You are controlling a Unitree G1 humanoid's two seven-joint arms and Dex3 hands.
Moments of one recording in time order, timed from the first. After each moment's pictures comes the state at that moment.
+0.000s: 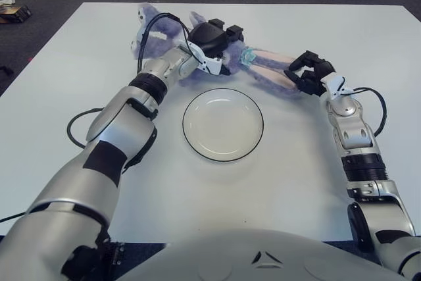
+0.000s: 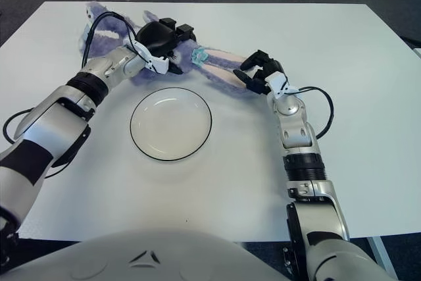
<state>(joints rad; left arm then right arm) -1.05 0.29 -0.57 1.01 0.79 -0.51 0.28 -0.37 -0.33 -0.02 0.18 -0.15 0.15 0.07</state>
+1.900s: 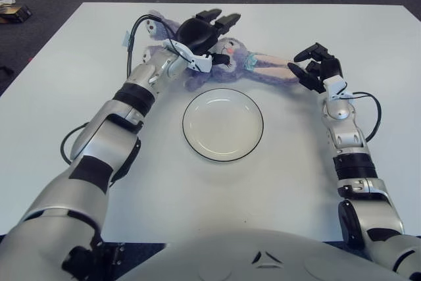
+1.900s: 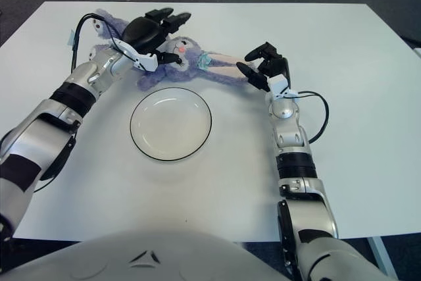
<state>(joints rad) -0.85 0.38 -0.42 0.59 0.76 -0.46 0.31 -0.40 -0.26 -0.06 0.33 -0.15 -0.13 -0.10</state>
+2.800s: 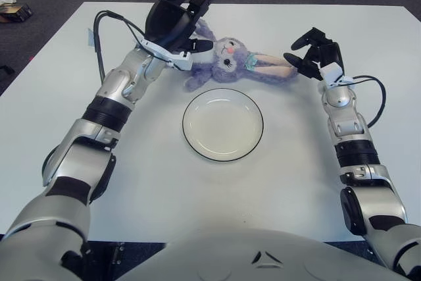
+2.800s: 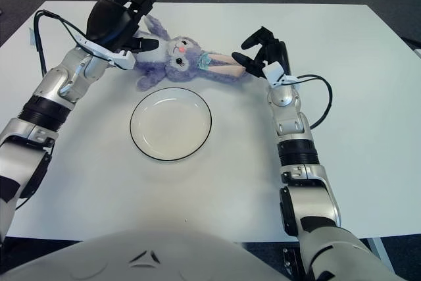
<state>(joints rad) -0.69 0.57 -0.28 0.32 0.84 -0.36 0.36 -0.52 -0.34 0.00 0.33 -0.30 -0.16 -0.10</state>
